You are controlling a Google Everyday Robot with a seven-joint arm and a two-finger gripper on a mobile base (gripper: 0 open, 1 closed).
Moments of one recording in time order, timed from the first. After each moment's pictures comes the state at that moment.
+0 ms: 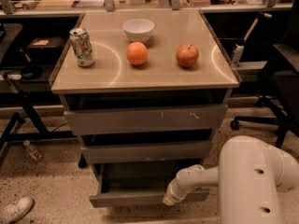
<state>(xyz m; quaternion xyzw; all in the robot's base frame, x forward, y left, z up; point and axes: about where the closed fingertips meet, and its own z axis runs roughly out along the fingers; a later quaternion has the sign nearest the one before) 0.485 -0.089 0.193 -0.52 0.83 0.16 0.09</state>
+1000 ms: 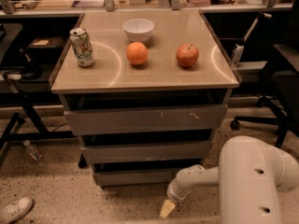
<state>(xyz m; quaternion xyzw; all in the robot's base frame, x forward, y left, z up) 0.485 -0.089 0.193 -0.52 0.83 0.16 0.09</state>
